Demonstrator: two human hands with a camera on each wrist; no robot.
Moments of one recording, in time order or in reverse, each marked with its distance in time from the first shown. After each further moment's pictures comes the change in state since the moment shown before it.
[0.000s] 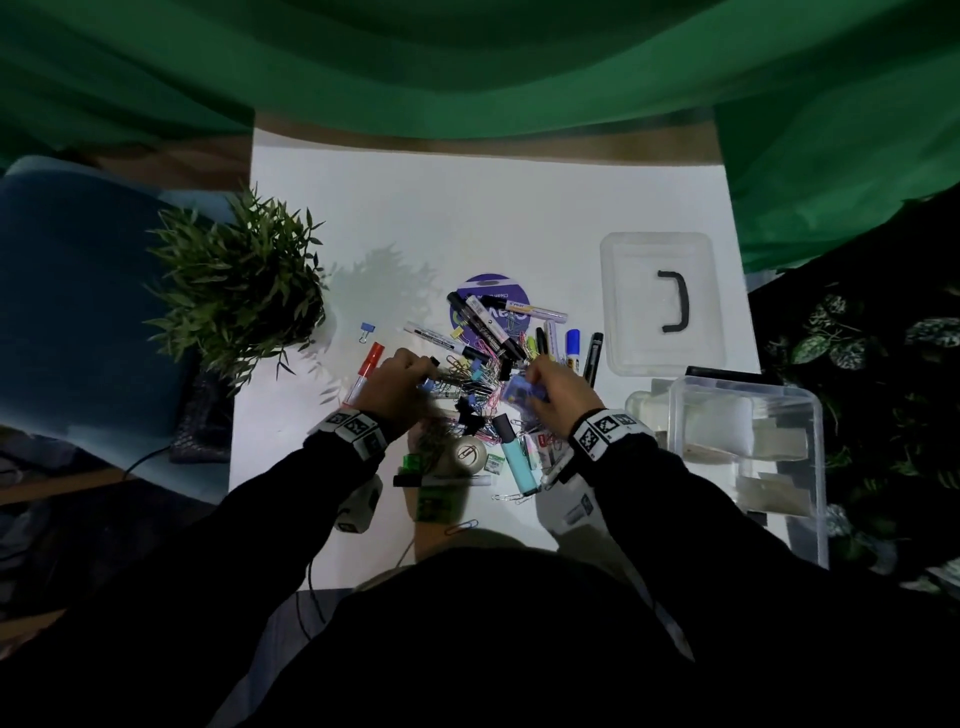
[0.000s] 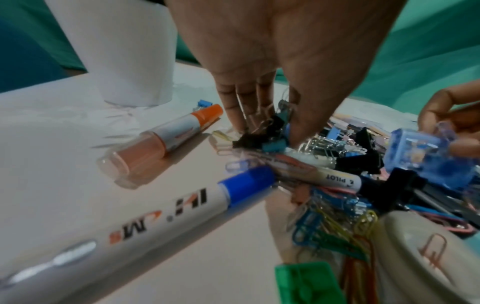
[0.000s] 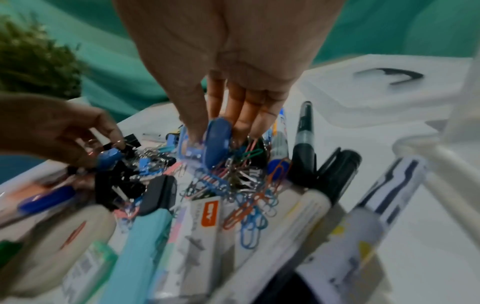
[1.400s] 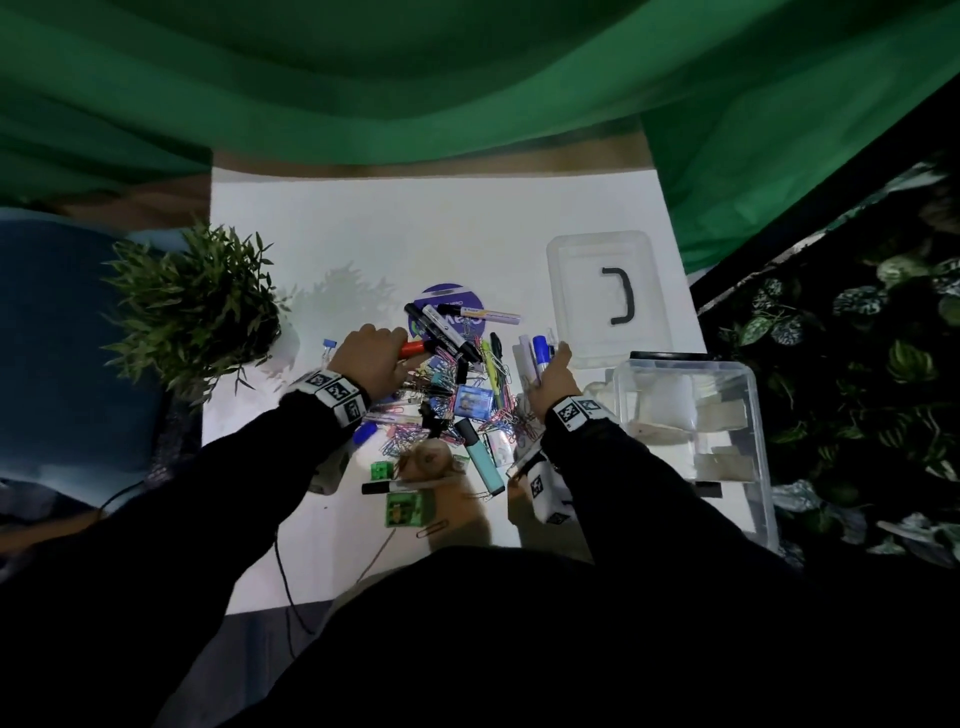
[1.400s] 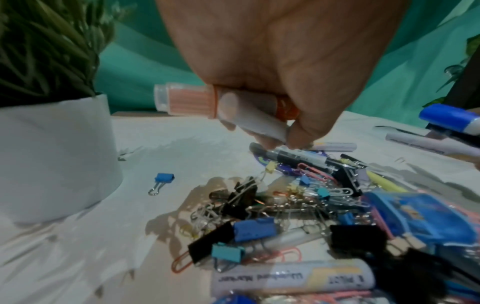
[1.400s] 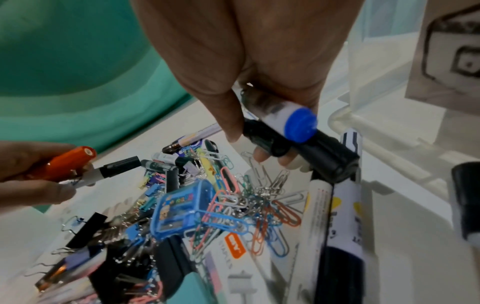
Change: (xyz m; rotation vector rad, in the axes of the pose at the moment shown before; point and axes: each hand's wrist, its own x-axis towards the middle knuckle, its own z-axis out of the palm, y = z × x) left_hand 0.037 0.044 -0.042 0.412 -0.038 0.087; right_hand -0.018 0.010 -0.025 0.406 0.103 0.599
